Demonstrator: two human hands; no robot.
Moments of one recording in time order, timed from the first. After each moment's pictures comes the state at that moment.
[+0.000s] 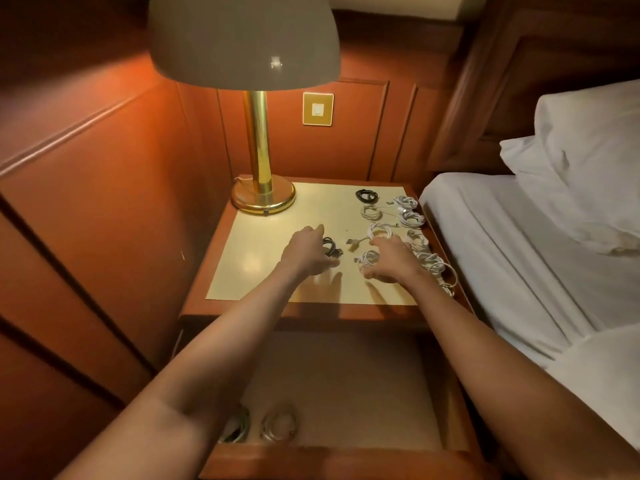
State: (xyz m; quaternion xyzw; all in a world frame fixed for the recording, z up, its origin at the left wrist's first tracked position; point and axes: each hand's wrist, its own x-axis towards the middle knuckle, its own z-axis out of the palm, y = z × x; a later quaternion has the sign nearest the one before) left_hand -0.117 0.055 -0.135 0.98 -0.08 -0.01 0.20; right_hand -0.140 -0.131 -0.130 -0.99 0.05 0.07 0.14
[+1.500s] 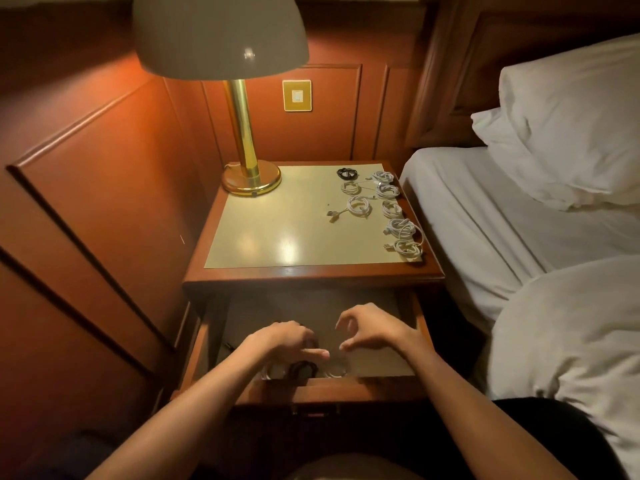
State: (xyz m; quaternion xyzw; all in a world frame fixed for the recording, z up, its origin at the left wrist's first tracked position) left_hand -0.297 0.082 -0.217 0.91 -0.26 -0.31 0.09; right_hand -0.316 -0.129 -0.180 -0.94 -0.09 0.25 0.20
